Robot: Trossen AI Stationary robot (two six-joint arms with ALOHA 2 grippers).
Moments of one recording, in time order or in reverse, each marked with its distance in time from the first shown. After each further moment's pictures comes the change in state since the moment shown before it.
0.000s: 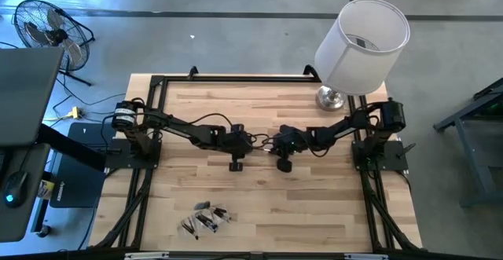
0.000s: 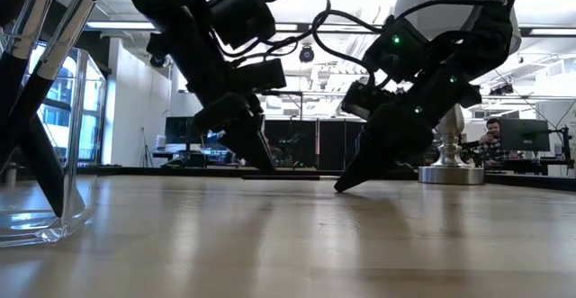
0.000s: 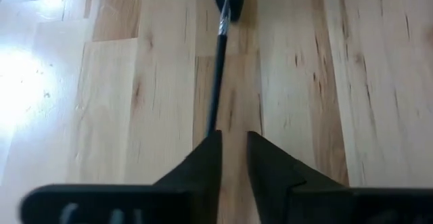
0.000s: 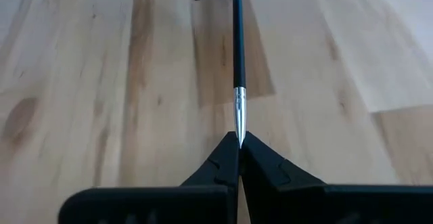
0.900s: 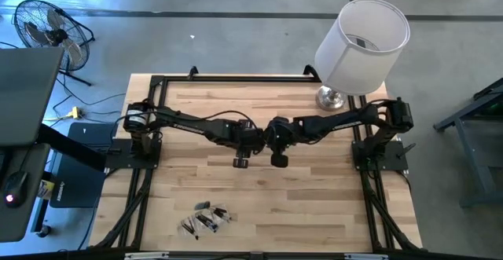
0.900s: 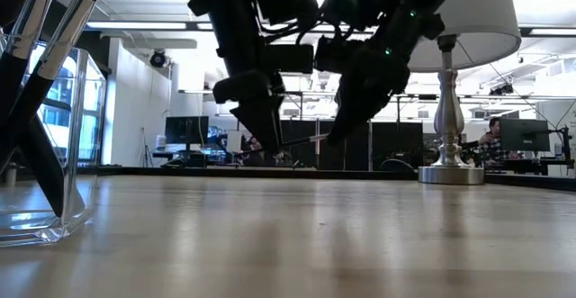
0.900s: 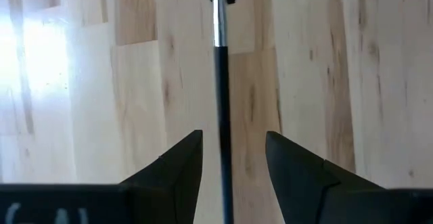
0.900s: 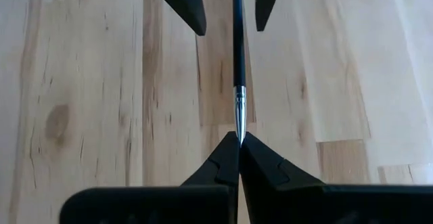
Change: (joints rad) left arm 0.001 0.114 0.397 -0.542 -0.066 0.067; right arm 0.001 -0.088 0.401 -0.684 0.051 -0.089
